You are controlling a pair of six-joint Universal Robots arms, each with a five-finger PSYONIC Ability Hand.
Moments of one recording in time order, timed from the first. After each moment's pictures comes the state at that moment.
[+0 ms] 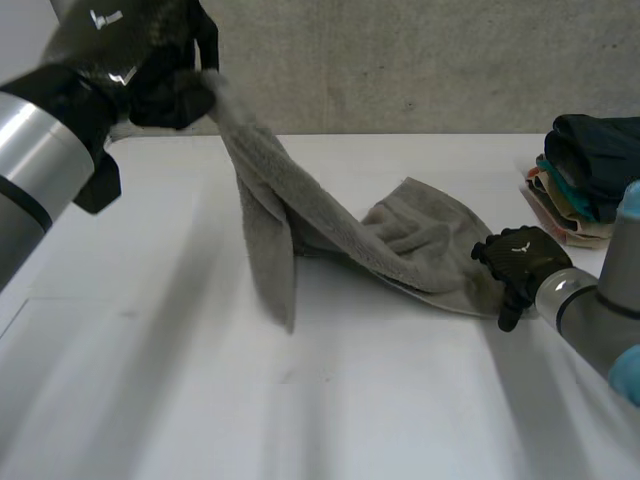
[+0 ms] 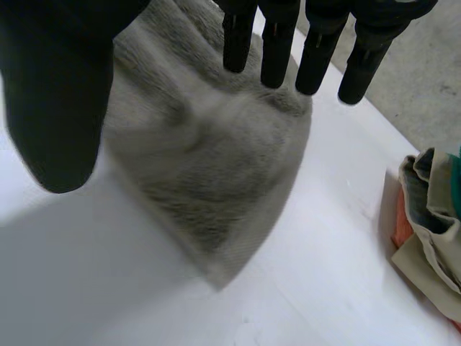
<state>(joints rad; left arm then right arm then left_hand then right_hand) 4.30 -1.53 -1.43 3.19 -1.38 3.19 1.80 -1.11 1.61 -0.05 1.45 2.58 1.15 1.20 1.19 1.20 0.98 0.36 0.35 0.36 0.36 0.19</state>
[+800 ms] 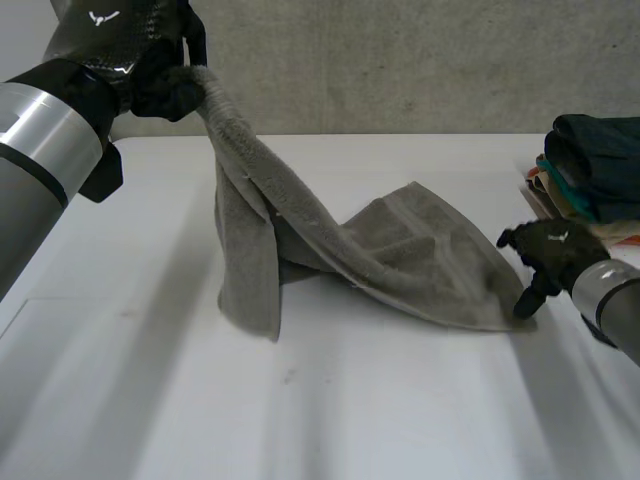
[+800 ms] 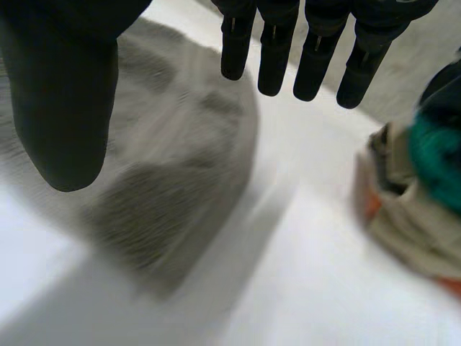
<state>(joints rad) 4.31 -1.61 -1.37 3.19 -1.45 3.19 1.69 -1.22 1.66 0.00 1.38 2.74 1.15 1.20 1.19 1.20 0.98 0.38 0.39 0.38 0.37 0.17</state>
